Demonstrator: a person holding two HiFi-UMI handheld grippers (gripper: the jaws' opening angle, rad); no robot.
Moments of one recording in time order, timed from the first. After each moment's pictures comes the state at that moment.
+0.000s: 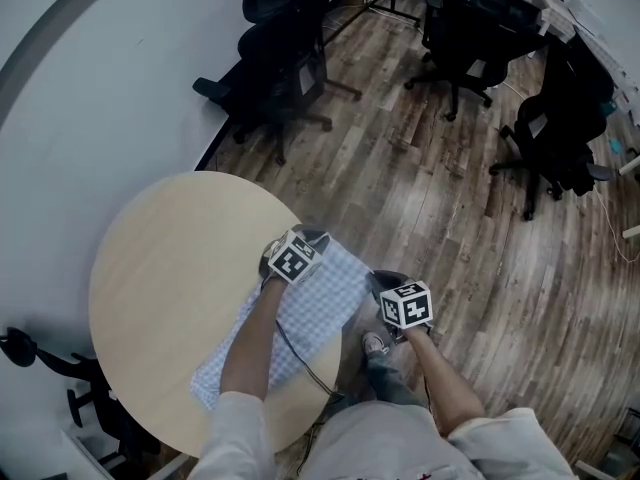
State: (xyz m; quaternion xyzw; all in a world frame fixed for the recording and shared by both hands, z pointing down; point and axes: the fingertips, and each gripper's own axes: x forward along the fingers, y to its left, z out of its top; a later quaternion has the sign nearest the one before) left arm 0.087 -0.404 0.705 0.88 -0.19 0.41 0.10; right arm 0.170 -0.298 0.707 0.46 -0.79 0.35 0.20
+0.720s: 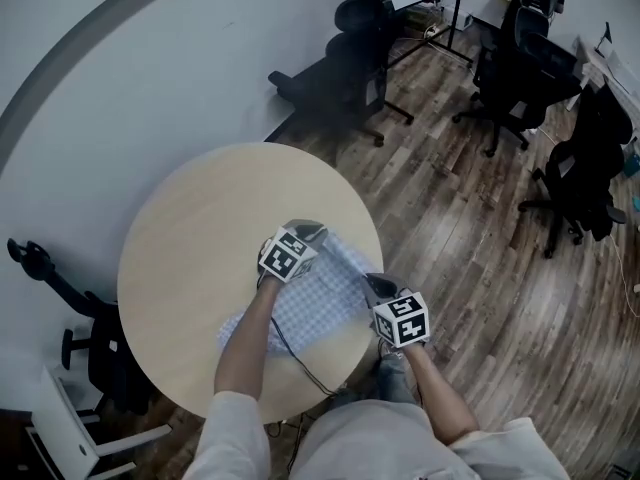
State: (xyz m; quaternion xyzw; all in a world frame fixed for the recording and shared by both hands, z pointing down) left arm -0.064 -0.304 0.605 0.88 -0.32 0.33 0.09; right arm 0.021 -0.189 0.593 0.39 -0.88 0.21 0.17
